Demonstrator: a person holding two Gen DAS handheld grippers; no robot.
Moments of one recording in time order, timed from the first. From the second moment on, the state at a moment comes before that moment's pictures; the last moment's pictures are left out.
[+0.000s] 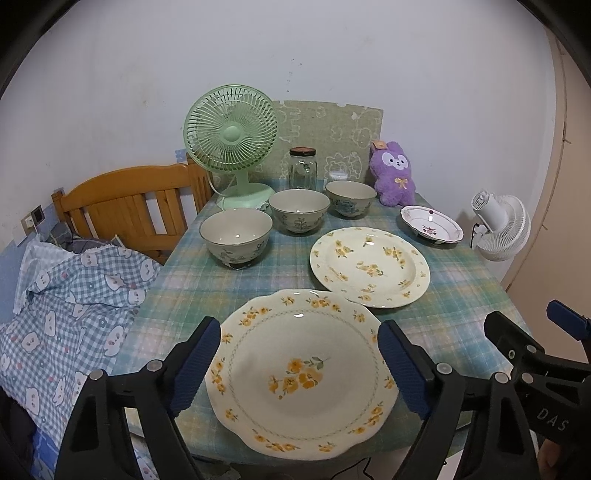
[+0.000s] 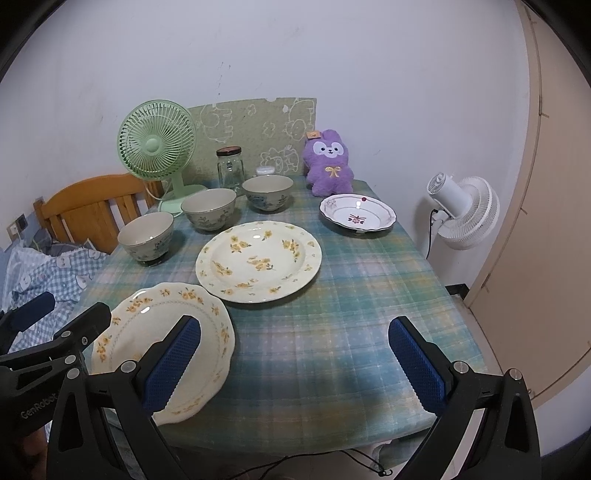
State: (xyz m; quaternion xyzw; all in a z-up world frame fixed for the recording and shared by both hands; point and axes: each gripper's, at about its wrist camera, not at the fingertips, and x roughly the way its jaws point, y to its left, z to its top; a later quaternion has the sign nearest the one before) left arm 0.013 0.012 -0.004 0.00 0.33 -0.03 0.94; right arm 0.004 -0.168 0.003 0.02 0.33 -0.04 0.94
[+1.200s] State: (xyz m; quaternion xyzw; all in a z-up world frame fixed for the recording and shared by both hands) left arm 0.112 0.088 -0.105 0.00 0.48 -0.03 0.88; right arm 0.108 -0.089 -0.096 0.02 0.48 -0.06 0.88
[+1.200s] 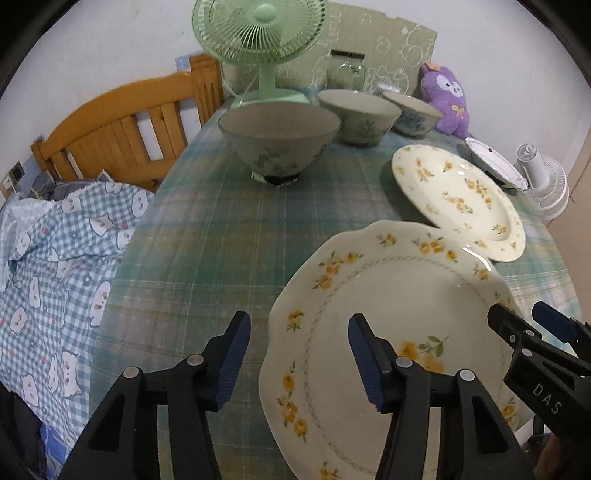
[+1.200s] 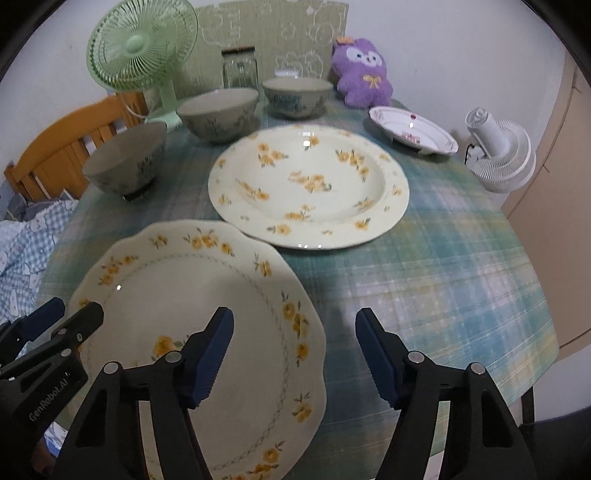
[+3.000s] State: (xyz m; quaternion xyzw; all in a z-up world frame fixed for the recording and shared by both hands) left arm 0.099 -0.062 -0.080 0.01 0.50 -0.08 0.86; right arm 0.095 -0.233 -0.078 0.05 0.51 -0.08 0.85
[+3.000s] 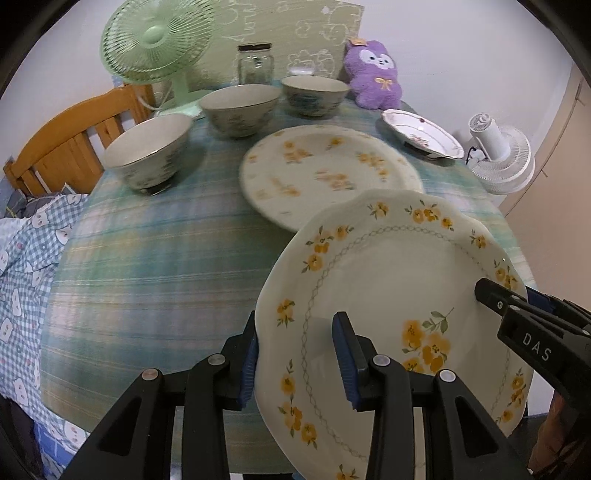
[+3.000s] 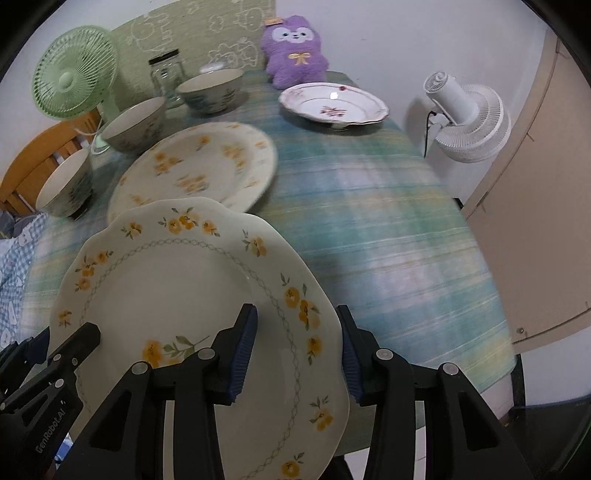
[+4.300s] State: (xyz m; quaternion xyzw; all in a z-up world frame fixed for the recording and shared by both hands) left arm 0.154 -0.215 -0.118 0.04 0.52 -0.08 0.85; right arm 0.144 -0.391 -0.121 0.07 0.53 -0.10 0.84
